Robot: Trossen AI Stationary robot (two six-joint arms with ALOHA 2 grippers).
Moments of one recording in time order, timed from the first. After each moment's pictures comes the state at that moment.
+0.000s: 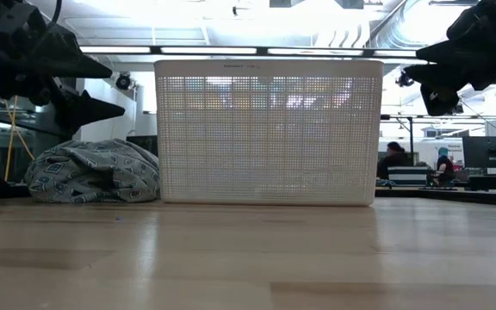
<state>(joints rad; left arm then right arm) -0.24 0.42 0.02 0.27 -0.36 -0.48 0.07 0.17 0.05 0.12 0.03 0.31</state>
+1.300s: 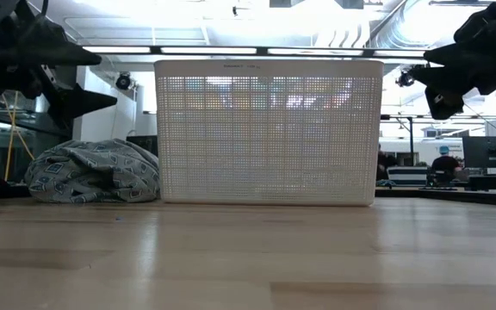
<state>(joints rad) -0.24 0.13 0.02 0.05 -0.36 -0.48 0.07 0.01 0.01 0.02 0.02 0.31</state>
